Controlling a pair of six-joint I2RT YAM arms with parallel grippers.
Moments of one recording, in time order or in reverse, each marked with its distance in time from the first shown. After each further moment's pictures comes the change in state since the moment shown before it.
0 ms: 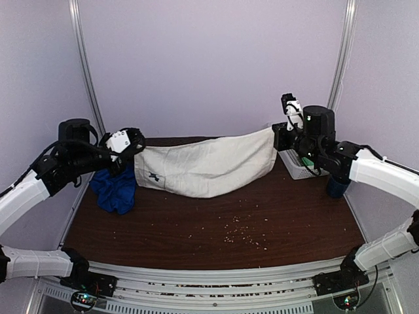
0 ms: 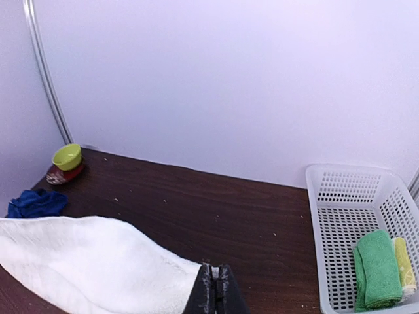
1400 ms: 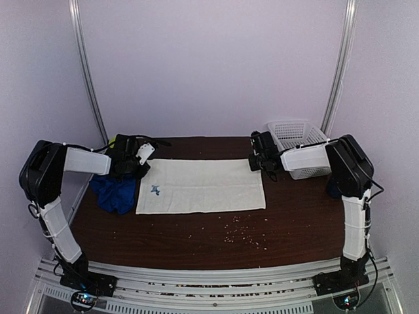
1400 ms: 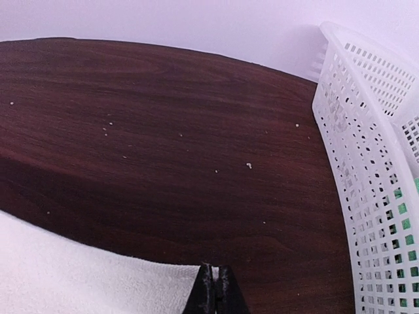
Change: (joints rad) left arm 0.172 0.855 0.128 0.379 -0.292 -0.229; right arm -0.122 0.833 0.341 0.046 0.138 0.001
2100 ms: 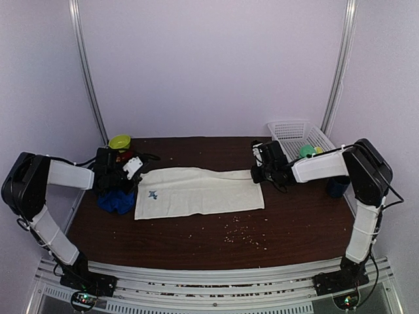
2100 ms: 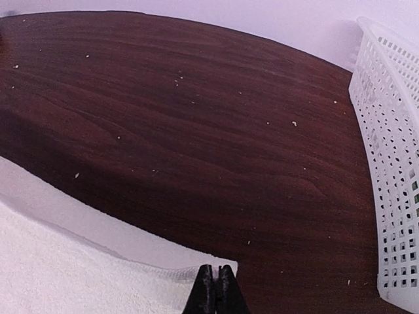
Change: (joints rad) left arm 0.113 -0.204 -0.293 0.089 0.336 0.127; right arm 0.046 -0.220 -0.298 0.090 -0.156 -0.018
